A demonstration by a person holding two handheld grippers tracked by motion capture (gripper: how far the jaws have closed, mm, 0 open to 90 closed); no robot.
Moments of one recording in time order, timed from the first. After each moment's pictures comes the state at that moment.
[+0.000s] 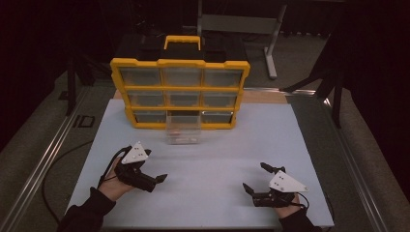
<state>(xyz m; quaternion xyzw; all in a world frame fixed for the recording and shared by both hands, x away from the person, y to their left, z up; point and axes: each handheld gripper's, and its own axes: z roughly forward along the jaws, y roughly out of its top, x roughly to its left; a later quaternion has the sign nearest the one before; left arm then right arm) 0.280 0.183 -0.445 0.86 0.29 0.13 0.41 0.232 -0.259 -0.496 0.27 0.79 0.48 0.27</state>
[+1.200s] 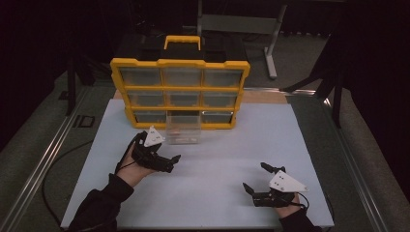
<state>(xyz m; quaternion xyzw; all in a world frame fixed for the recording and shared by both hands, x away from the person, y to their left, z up) 0.312 0.139 -0.434 0.83 0.35 0.19 0.38 0.233 -0.260 -0.497 0.28 0.79 0.48 0.27</state>
